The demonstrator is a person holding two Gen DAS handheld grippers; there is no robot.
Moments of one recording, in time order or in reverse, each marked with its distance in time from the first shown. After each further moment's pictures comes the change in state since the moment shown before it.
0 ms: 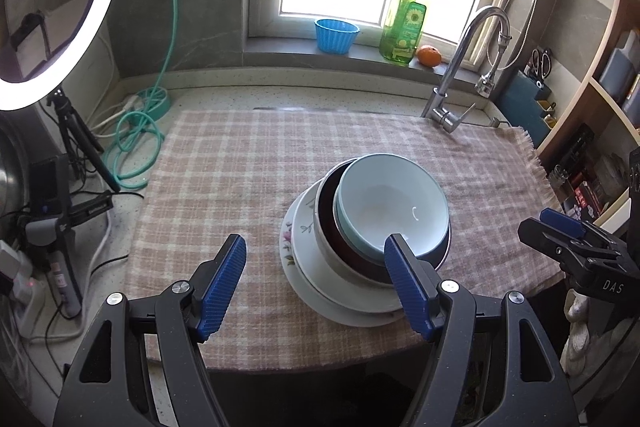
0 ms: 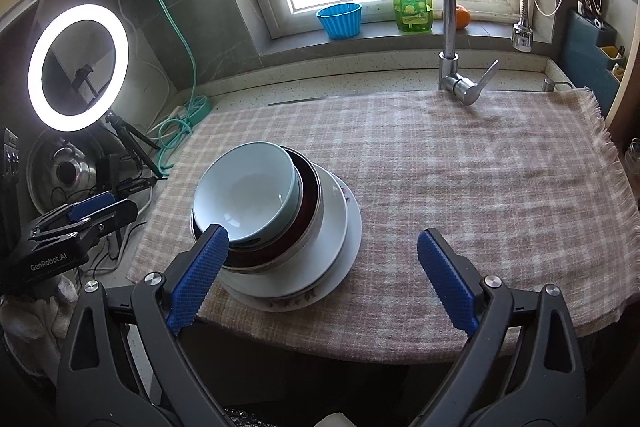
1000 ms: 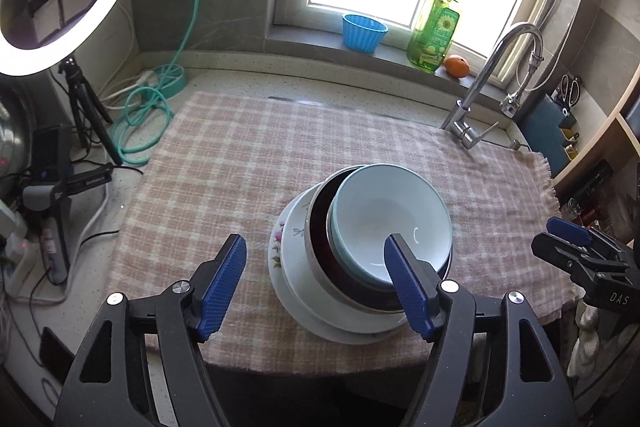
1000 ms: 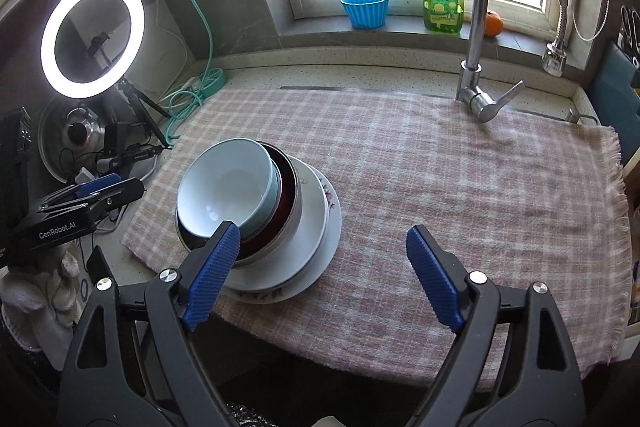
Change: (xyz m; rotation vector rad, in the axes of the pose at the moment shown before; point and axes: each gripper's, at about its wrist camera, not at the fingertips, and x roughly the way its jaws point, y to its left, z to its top) left arm 0.018 -0.011 0.007 -0.138 0.023 0.063; right arm 0.010 -0.031 0.034 -0.149 0.090 0.075
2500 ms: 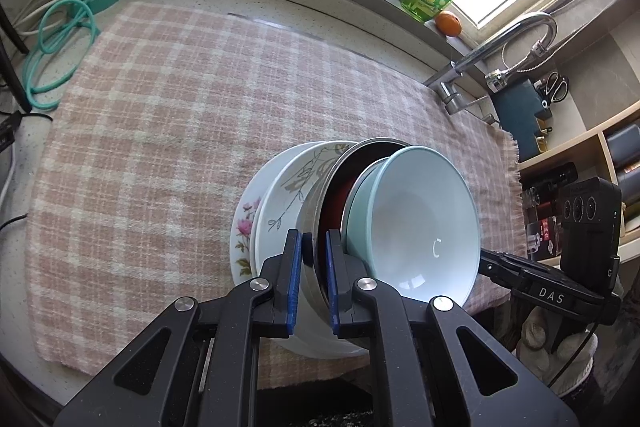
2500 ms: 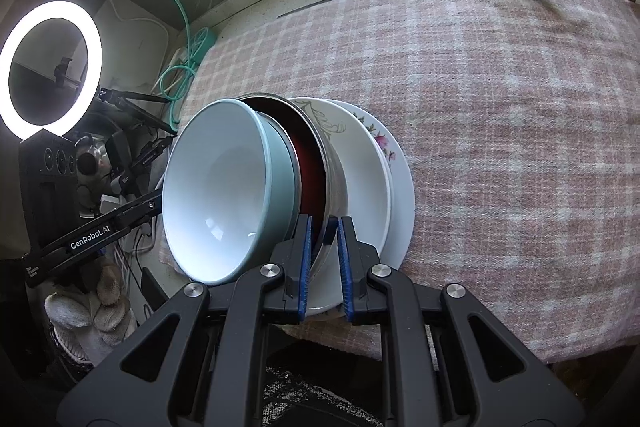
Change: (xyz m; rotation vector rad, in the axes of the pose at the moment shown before) left arm 0.093 0.041 0.024 -0.080 0.300 -0.285; right arm 0.120 -0.005 0.007 0.284 0.293 0.179
